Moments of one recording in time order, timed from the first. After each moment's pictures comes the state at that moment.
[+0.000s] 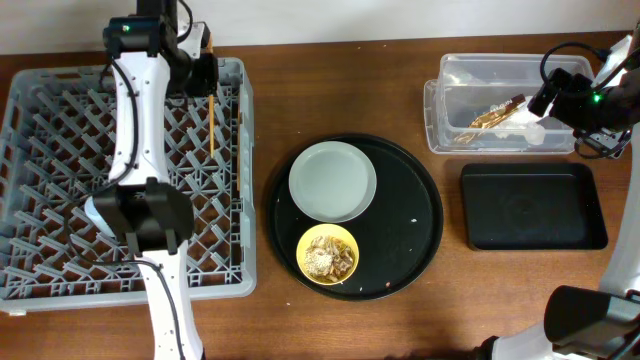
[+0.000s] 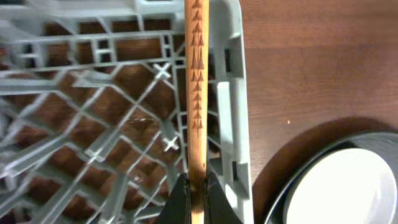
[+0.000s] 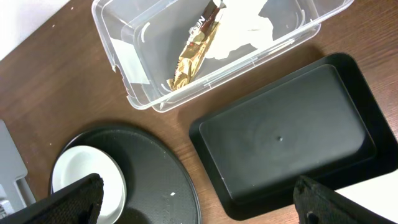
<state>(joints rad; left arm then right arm) 0.01 2.48 2.67 -1.43 0.24 0.01 -0.33 1.71 1.99 -1.41 -0.16 0.25</state>
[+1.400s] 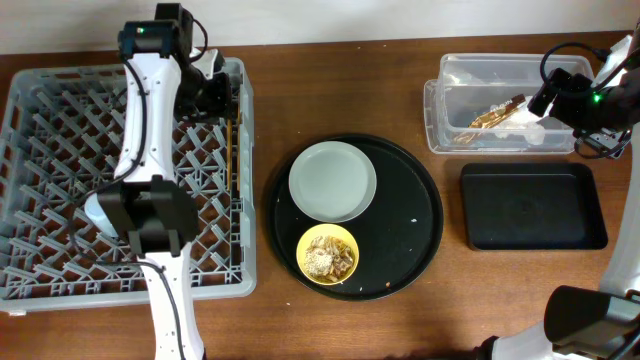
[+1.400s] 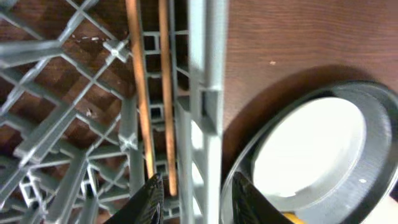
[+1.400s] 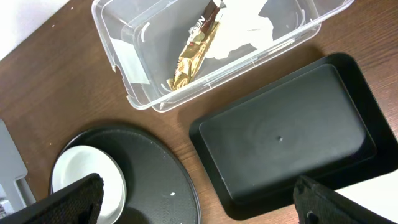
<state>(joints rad) -0.02 2.45 2.61 -1.60 0.29 -0.07 -0.33 1.71 1.99 -1.41 -0.16 0.25</state>
